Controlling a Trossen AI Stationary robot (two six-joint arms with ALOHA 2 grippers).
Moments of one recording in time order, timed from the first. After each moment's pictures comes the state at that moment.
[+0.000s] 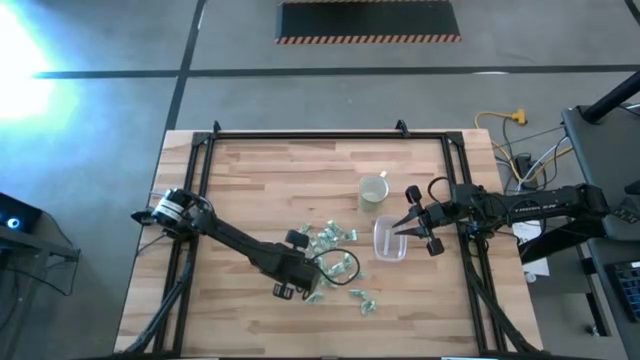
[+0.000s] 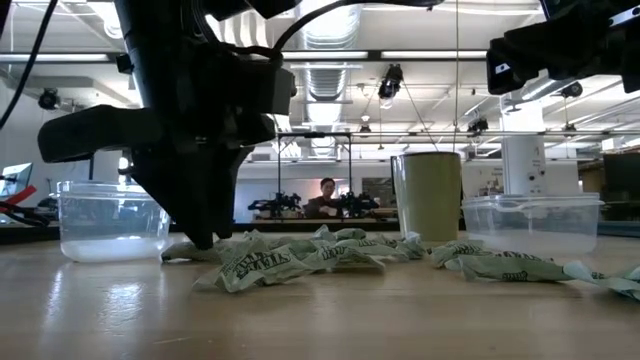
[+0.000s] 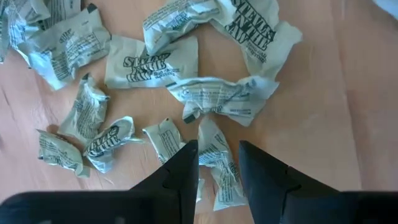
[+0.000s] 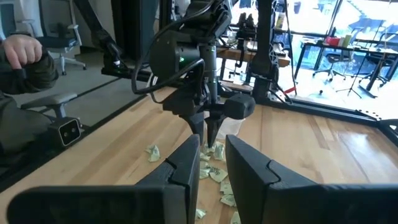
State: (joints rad) left arm -0.39 1.92 1.30 -0.77 -0.26 -0.10; right arm 0.00 0.60 0.19 0.33 -0.31 -0.08
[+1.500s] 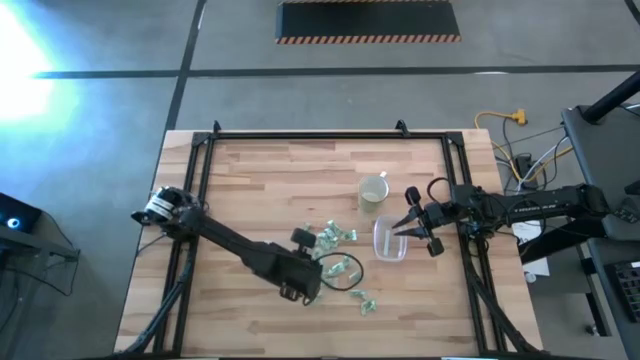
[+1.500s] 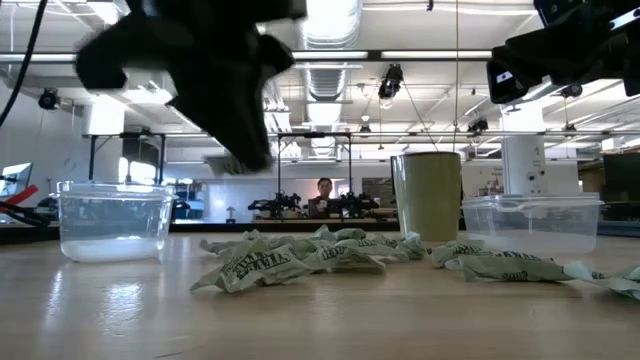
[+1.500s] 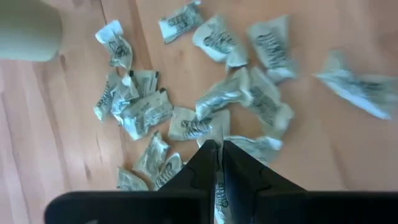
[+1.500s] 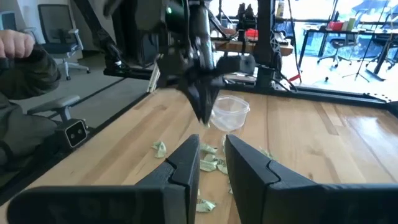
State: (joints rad) left arm -0.44 1.83 1.38 -0.74 -0.40 -0.04; right arm 0.00 0.60 0.18 0.32 -0.31 -0.01
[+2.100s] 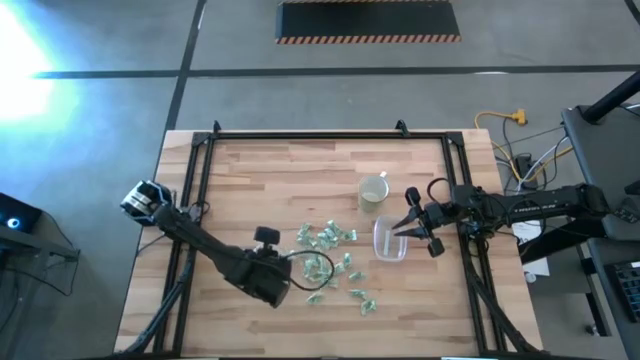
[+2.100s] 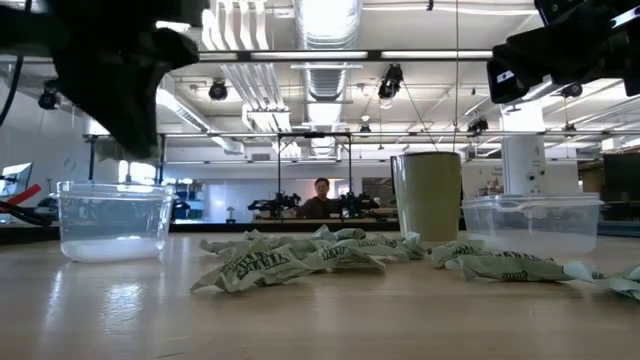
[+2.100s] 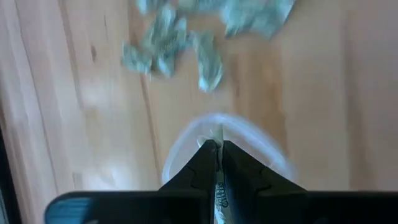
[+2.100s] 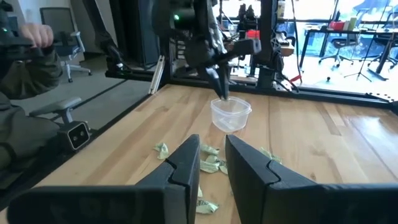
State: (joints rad) left arm -0.55 1.69 1.24 -1.04 -0.44 -0.39; right arm 0.00 0.60 0.18 0.33 -0.31 0.00
